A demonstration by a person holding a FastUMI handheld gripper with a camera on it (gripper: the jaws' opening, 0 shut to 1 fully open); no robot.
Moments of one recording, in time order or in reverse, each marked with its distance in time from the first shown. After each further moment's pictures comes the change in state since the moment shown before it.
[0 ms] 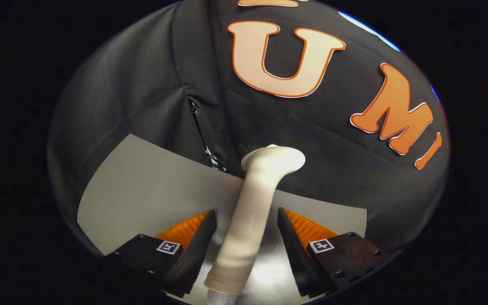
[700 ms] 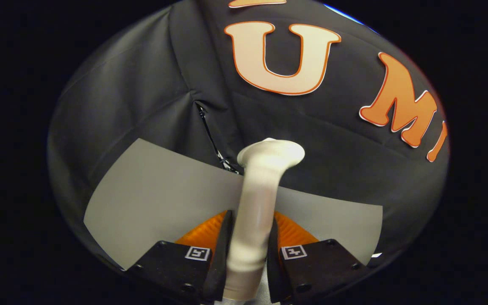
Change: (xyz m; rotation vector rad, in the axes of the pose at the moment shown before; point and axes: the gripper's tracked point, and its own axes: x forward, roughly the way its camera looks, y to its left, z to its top) arm -0.003 0.003 -0.007 0.009 -0.054 0.089
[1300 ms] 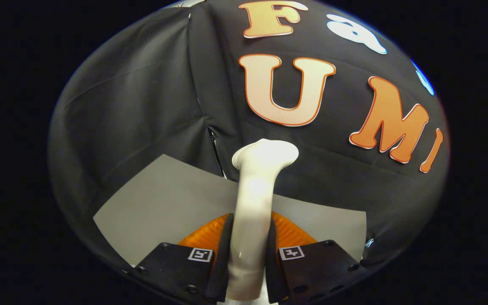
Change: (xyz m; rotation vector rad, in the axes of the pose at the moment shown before) arm -0.074 0.024 0.020 -0.031 -0.215 0.045
